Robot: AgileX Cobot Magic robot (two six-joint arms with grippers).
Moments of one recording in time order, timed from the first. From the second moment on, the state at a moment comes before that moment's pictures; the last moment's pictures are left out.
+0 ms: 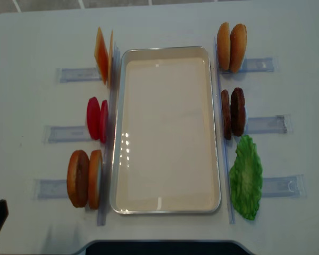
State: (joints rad) left arm -0.05 0.17 -0.52 0.07 1.15 -0.09; right arm 0.02 -0.01 -0.50 -0.05 1.14 0.06
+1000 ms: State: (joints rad) left arm -0.05 1.15 -0.90 -0.02 1.21 -0.14; right arm 0.02 -0.01 -0.50 -0.05 1.14 0.06
